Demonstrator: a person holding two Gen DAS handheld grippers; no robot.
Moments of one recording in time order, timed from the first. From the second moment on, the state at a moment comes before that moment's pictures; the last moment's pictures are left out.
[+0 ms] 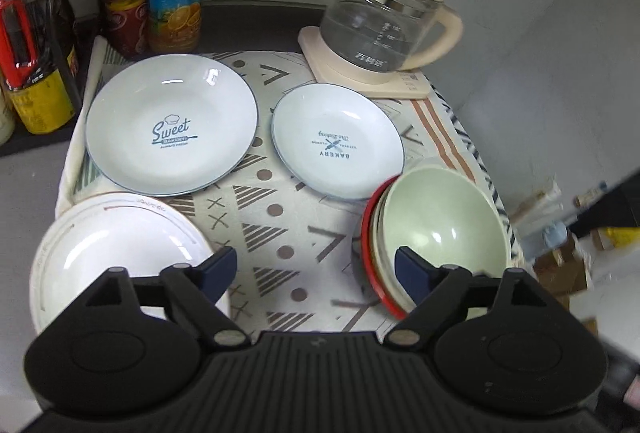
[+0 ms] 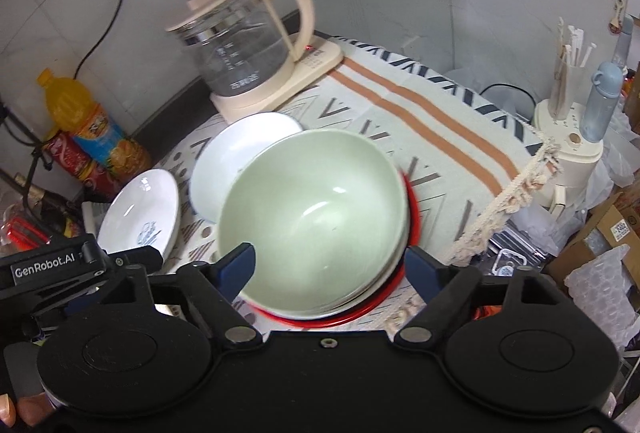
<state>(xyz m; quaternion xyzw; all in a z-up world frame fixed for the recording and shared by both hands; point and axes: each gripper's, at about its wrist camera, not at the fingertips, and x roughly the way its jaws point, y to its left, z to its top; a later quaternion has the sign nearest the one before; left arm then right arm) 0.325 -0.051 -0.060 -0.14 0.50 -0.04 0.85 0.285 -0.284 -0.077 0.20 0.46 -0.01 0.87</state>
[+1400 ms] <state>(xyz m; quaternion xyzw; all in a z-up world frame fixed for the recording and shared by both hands) 0.238 0.094 -0.059 -0.20 0.48 0.07 0.85 0.266 -0.147 -0.055 0.07 0.46 0.16 0.87</state>
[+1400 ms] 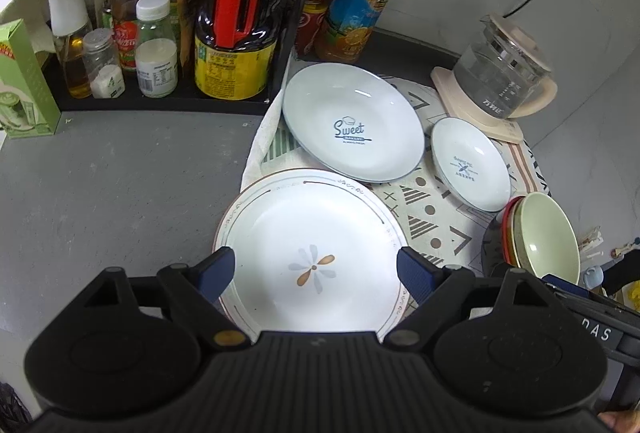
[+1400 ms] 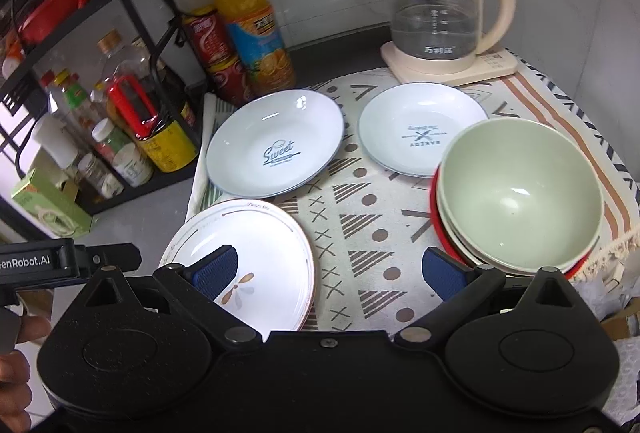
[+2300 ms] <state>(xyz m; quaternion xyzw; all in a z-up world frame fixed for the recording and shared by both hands) 0.321 0.119 -0.104 -0.27 0.47 0.11 0.83 0.361 -0.111 -0.103 0.14 0.50 0.16 0.84</state>
